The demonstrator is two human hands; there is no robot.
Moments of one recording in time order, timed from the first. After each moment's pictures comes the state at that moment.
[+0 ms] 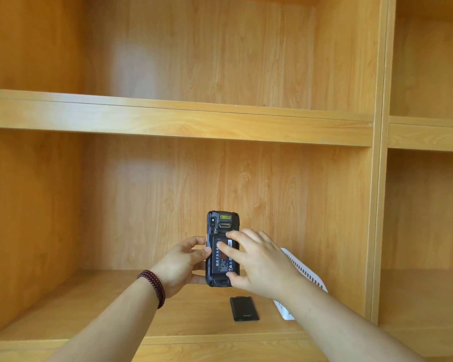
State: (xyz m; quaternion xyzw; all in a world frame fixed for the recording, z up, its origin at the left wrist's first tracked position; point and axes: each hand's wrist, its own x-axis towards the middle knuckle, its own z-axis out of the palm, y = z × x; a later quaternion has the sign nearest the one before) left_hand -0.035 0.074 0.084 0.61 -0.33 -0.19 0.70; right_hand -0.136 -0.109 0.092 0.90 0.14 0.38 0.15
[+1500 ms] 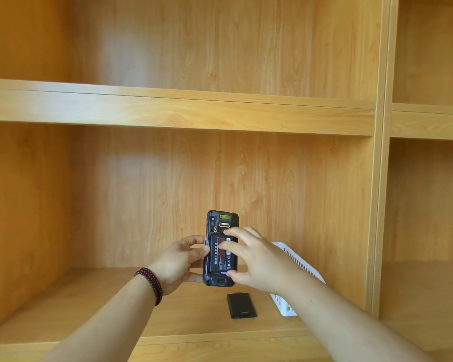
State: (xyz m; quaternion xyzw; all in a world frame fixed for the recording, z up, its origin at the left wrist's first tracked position) left_hand -0.020 0.062 0.079 0.63 -0.33 -0.20 0.67; right_hand -0.126 -0.128 0.086 0.92 0.17 0.35 0.03
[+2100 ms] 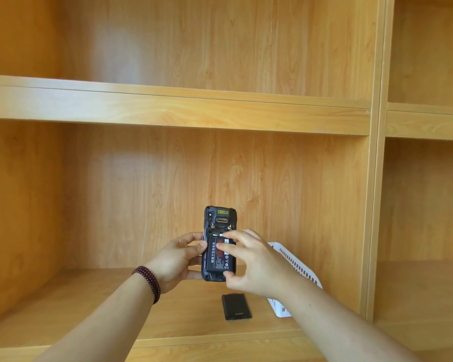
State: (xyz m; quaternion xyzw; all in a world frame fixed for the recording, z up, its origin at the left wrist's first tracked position) left_hand -0.017 0.052 0.082 0.60 -0.32 -0.22 0.70; right_hand -0.127 -0.132 0.077 0.91 0.16 0.38 -0.05
